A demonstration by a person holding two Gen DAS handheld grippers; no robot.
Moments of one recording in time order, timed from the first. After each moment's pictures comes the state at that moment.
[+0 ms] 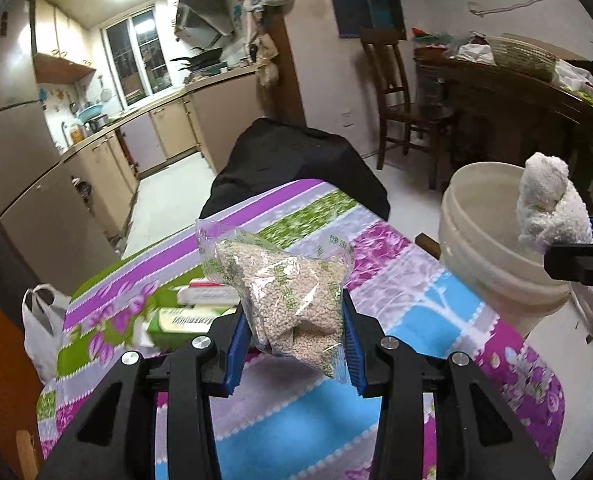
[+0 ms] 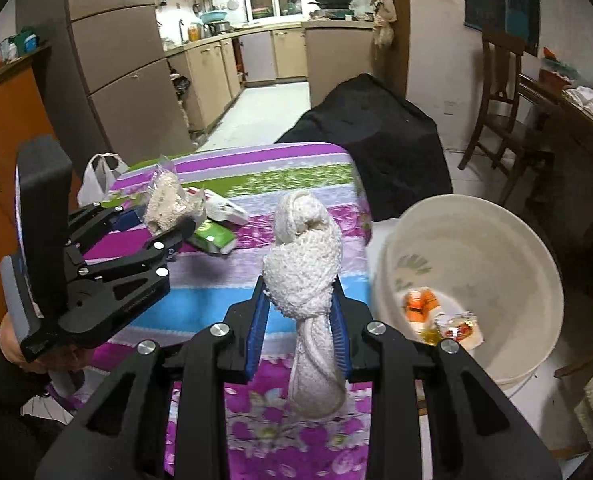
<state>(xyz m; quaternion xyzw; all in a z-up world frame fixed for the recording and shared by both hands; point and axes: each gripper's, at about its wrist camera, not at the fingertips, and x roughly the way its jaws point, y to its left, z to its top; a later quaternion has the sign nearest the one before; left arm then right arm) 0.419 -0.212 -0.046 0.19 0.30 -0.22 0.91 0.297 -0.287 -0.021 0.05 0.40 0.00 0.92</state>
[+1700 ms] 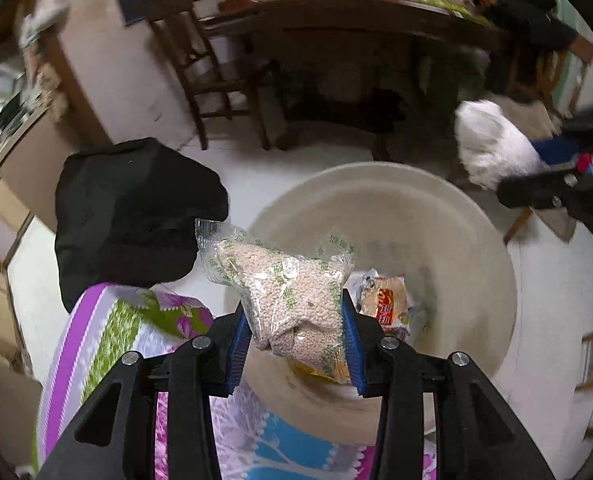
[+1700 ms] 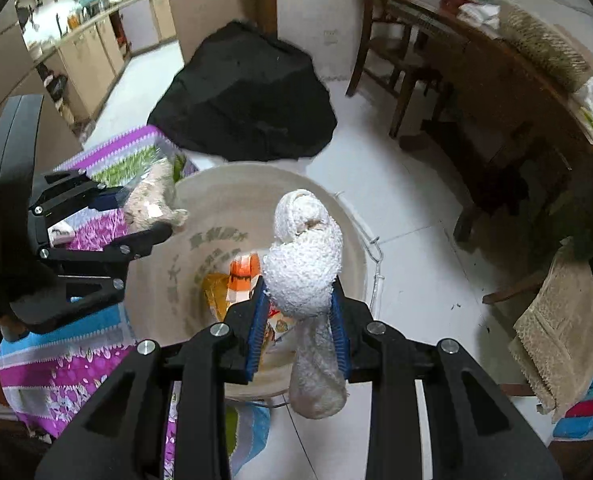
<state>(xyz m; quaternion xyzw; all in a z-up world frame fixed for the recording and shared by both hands) 0.470 -0.498 -0.062 0.33 0.35 -0.48 0.73 0.312 -0.487 -0.021 0.10 0.51 -0.16 0.84</state>
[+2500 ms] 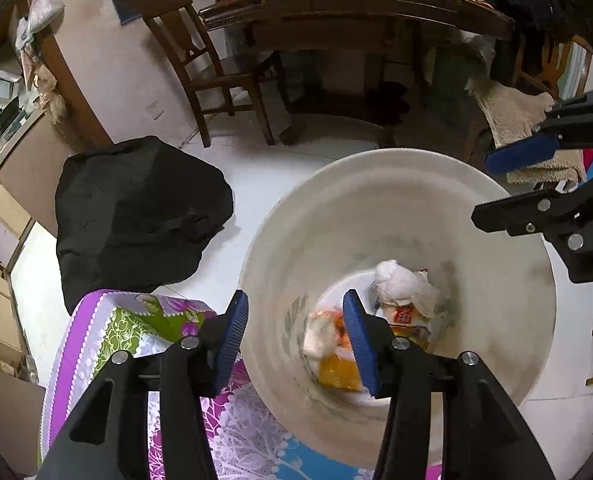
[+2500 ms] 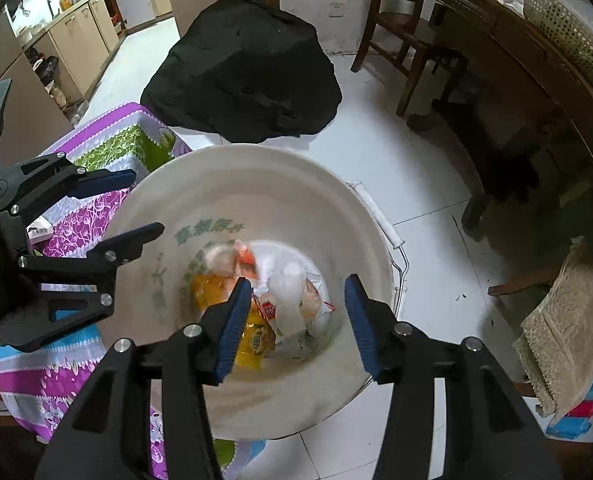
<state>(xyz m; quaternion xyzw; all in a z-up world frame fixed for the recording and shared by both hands) 0.493 -0.503 -0.089 0.33 0.35 -0.47 0.74 0.349 -0.499 -0.057 0.10 0.55 -0.16 0.81</state>
